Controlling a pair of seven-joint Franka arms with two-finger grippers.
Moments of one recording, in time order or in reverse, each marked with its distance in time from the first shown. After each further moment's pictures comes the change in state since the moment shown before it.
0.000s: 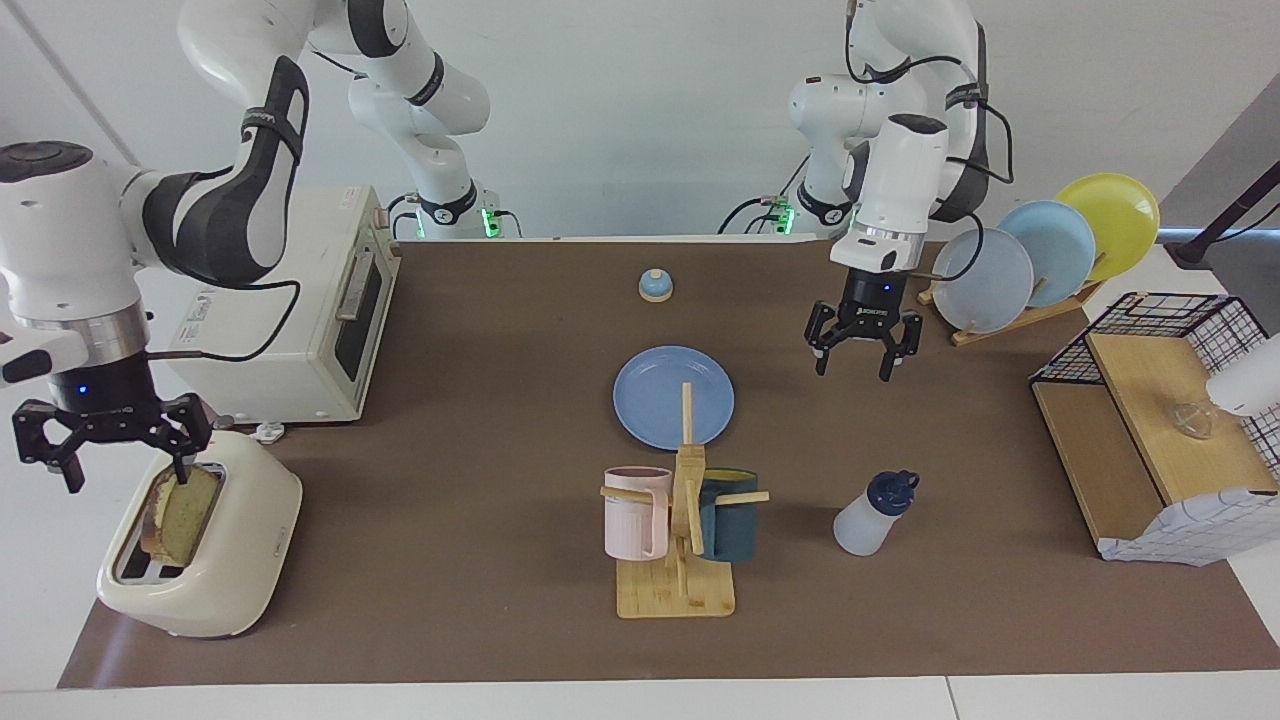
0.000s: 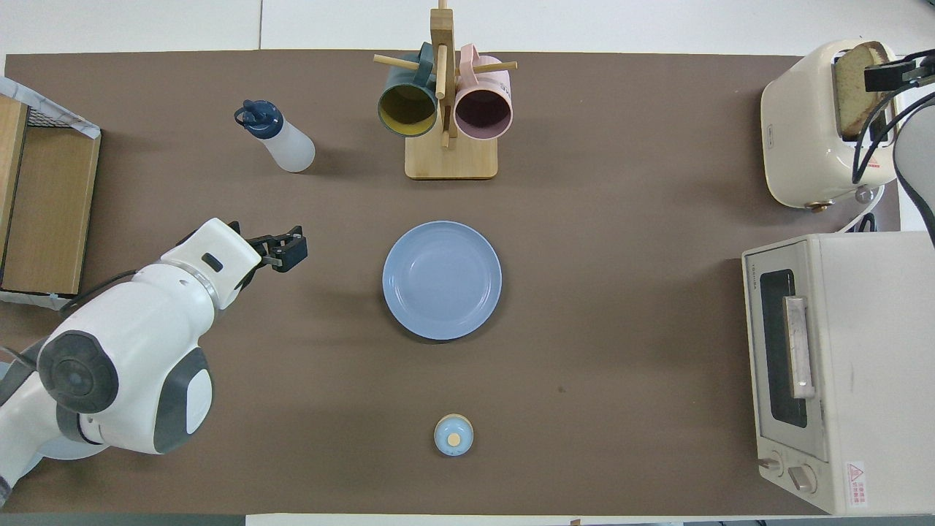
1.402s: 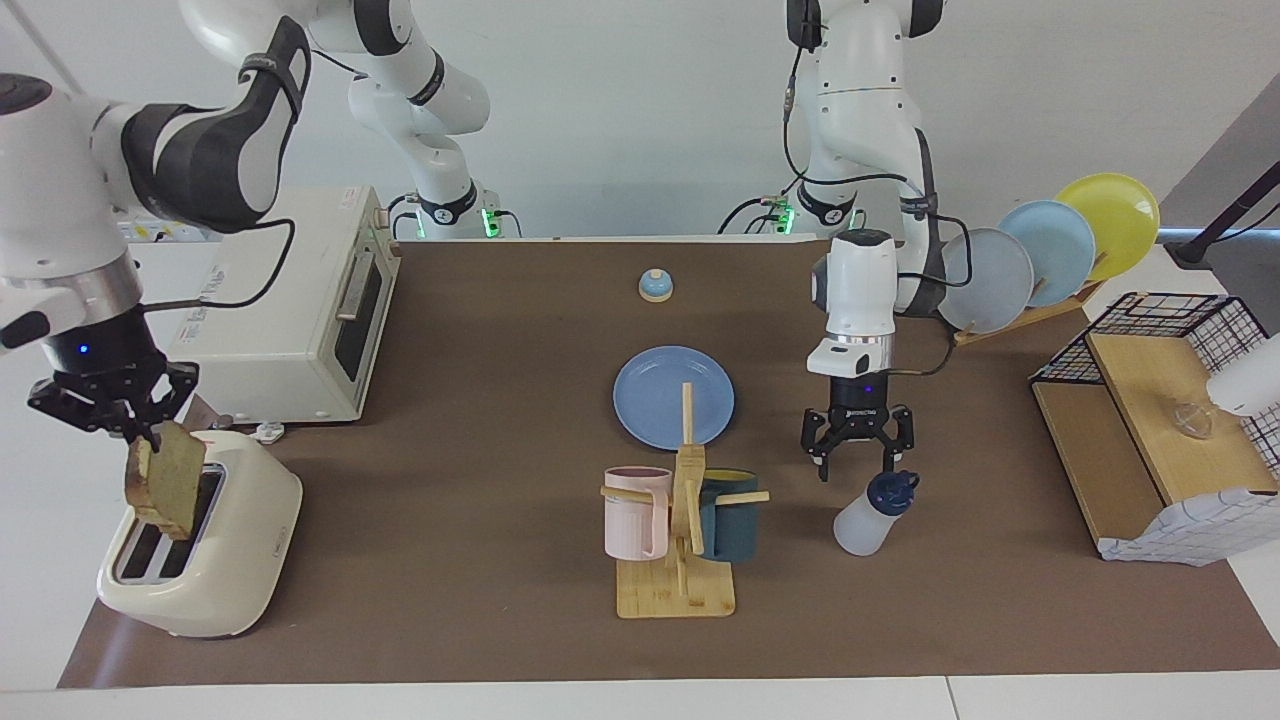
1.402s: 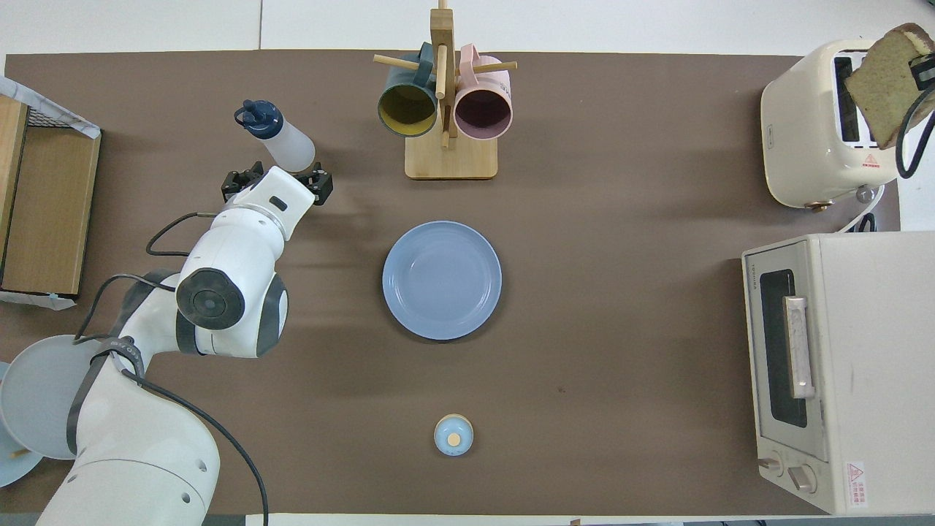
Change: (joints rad) left arm -0.790 0.517 0.807 0.272 -0.141 0.278 -0.019; right arm 0.045 -0.046 0.013 0.204 -0.048 -0.397 -0.111
